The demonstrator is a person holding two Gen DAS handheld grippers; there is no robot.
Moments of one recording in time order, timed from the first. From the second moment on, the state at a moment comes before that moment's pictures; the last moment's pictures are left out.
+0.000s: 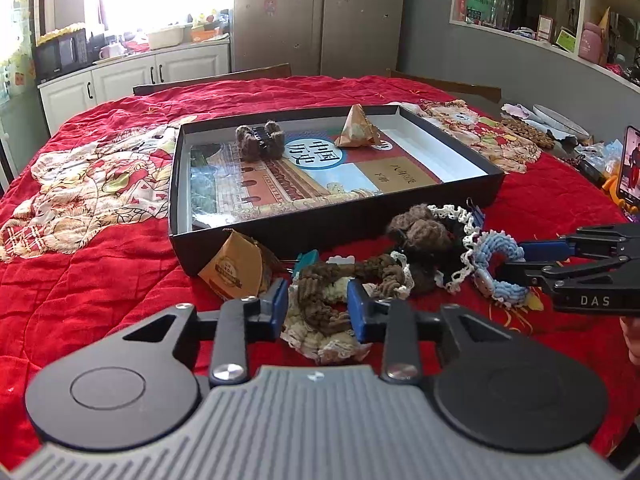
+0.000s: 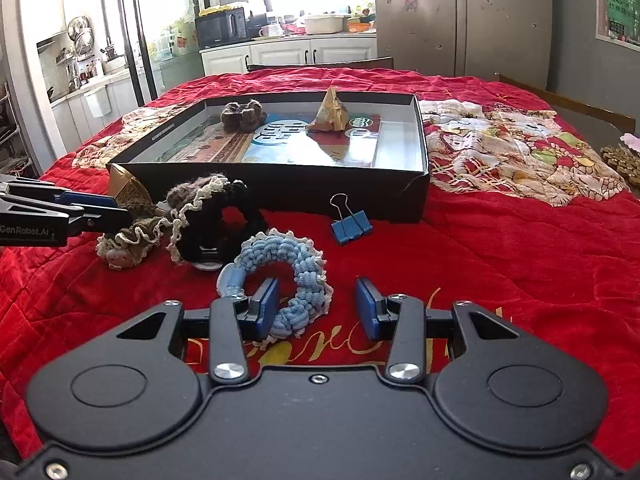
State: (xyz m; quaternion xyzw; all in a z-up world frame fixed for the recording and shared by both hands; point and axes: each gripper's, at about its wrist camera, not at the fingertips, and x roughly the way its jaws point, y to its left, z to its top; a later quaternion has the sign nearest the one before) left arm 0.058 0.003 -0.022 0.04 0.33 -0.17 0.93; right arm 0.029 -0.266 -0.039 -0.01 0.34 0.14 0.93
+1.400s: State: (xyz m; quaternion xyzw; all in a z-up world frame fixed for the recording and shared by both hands) left arm 0.040 0.015 -0.002 0.04 0.30 -0.16 0.94; right arm 0.025 -0.266 -0.035 0.01 0.33 0.16 0.93
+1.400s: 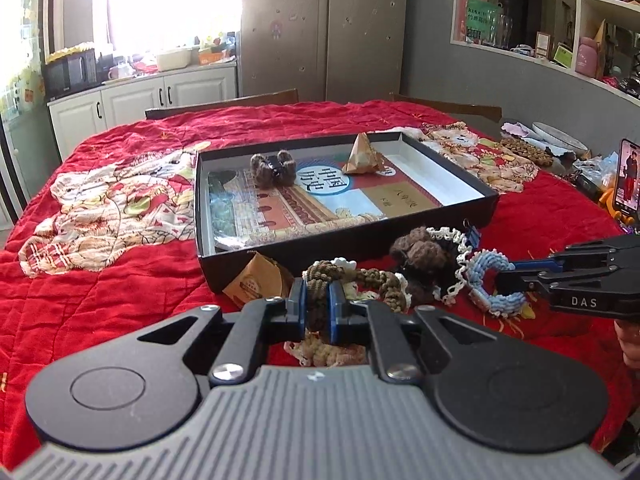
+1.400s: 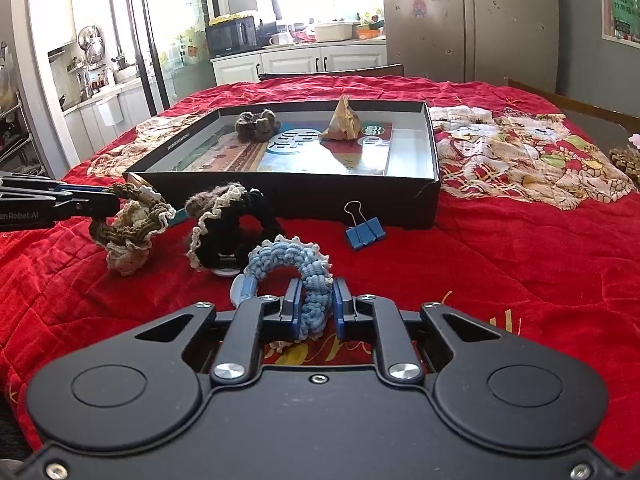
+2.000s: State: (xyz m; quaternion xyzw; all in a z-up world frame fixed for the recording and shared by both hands) left arm 0.030 0.019 0.017 0.03 0.26 -0.17 0.95; right arm 0.017 -0.266 -0.023 0.01 0.30 0.17 0.94
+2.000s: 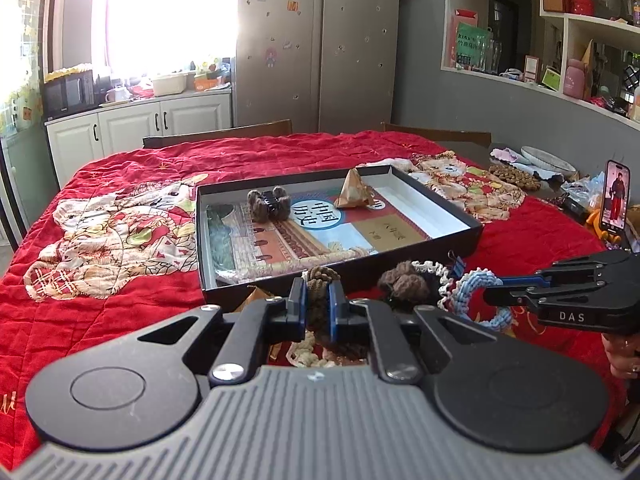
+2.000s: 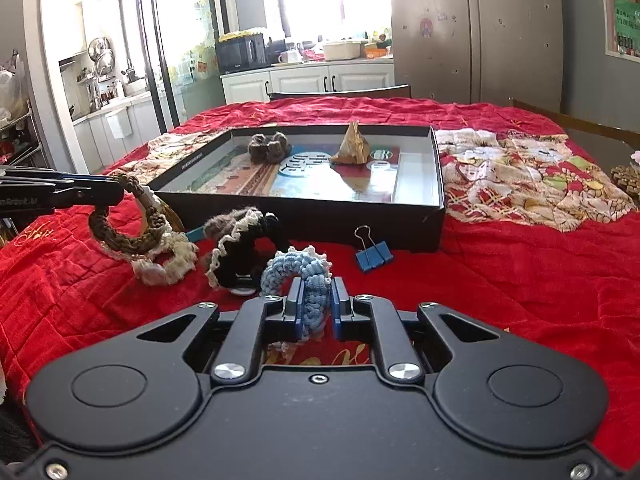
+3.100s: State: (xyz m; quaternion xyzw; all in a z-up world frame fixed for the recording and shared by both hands) left arm 0.042 0.017 0.031 0.02 0.24 -0.18 0.95; right arm 0.011 -0.263 0.030 -0.01 0.23 0.17 0.96
